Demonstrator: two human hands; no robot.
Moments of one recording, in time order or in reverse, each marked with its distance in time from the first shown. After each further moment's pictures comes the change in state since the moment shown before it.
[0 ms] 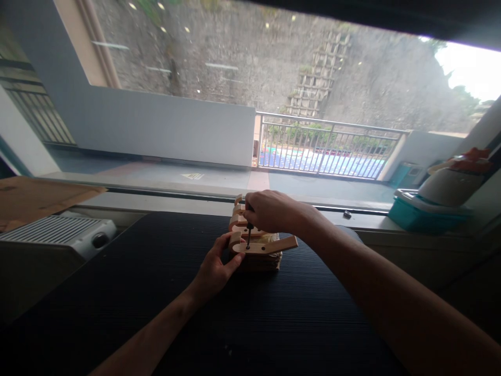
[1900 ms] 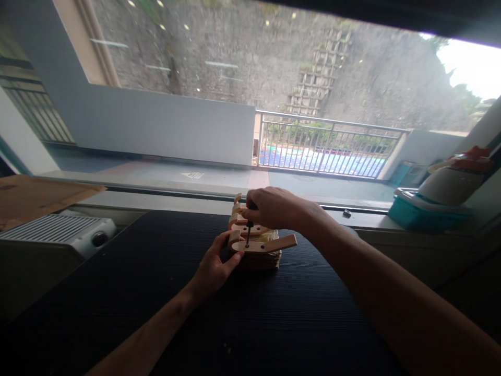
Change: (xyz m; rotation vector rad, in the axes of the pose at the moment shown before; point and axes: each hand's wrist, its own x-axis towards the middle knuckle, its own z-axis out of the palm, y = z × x) left_hand 0.001 0.001 -0.001 0.012 -0.009 -0.007; right_hand -0.002 0.006 0.000 0.023 0.014 -0.007
